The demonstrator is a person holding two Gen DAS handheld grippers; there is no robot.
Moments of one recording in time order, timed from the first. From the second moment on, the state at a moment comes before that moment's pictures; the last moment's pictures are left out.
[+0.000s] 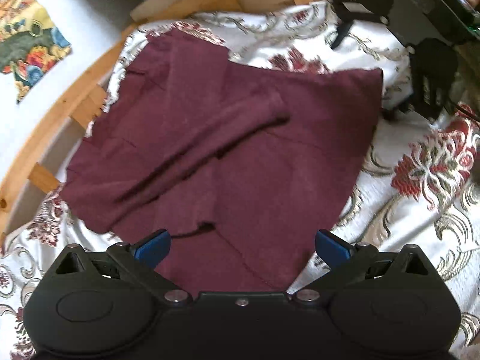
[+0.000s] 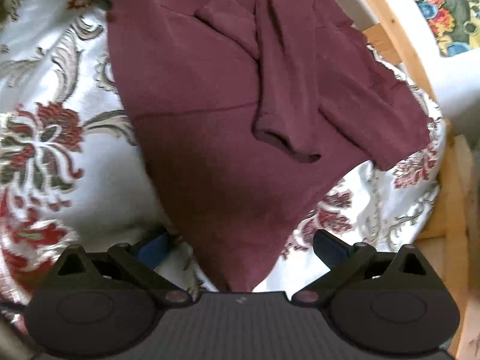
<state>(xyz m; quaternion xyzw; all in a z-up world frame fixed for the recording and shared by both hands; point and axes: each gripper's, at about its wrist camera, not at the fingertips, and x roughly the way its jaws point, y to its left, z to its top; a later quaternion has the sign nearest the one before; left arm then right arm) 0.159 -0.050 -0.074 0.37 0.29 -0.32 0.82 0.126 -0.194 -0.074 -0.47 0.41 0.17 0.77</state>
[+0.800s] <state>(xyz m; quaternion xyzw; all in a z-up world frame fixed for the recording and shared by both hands) 0.175 -0.060 -0.102 0.43 0.33 -0.24 0.80 0.153 -0.242 -0.012 -0.27 0.33 0.15 0.89</state>
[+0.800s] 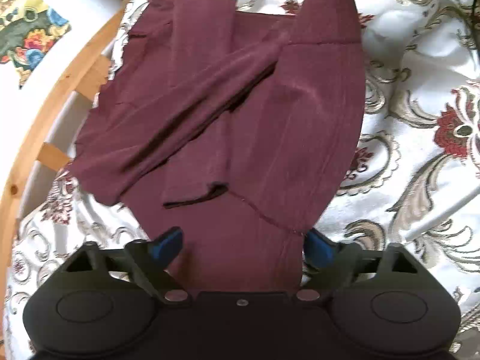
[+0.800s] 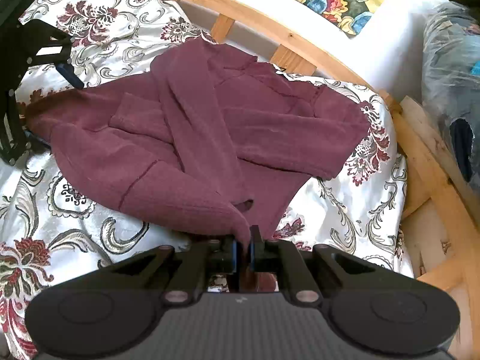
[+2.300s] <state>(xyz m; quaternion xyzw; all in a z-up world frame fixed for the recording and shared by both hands) 0.144 -0.063 -0.097 0.46 0.28 -0.31 0.78 0.153 -0.242 -0.006 -0.26 0.25 0.11 0.93</state>
